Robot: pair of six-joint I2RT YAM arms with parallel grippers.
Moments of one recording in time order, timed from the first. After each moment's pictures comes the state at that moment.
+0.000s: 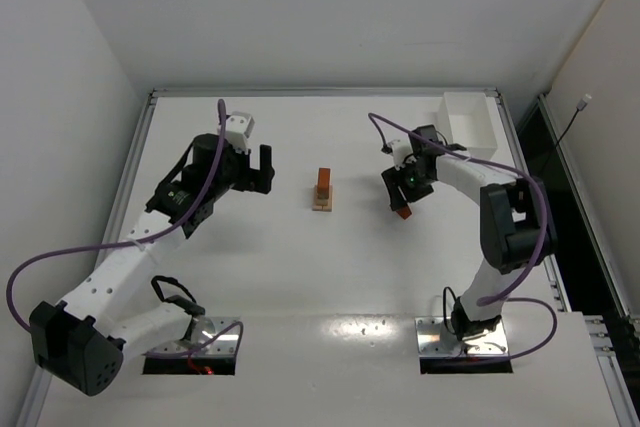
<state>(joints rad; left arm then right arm) -0.41 1.05 0.95 -0.35 -0.07 -0.14 0.20 1.75 1.06 -0.54 -0.23 -0.28</state>
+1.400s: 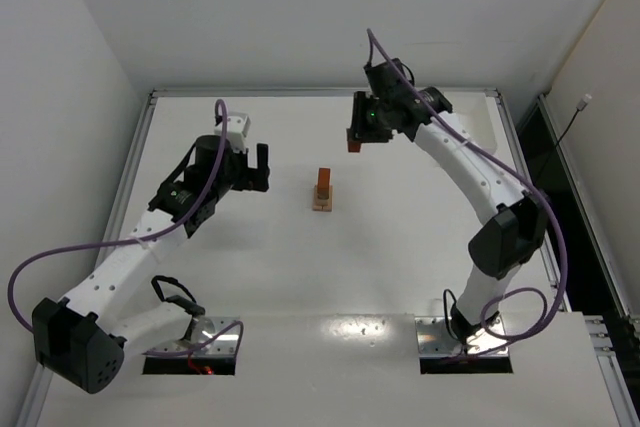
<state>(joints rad) -0.41 1.07 0.94 -0.35 -0.16 -0.17 0.44 1.75 1.71 -0.83 -0.01 0.42</state>
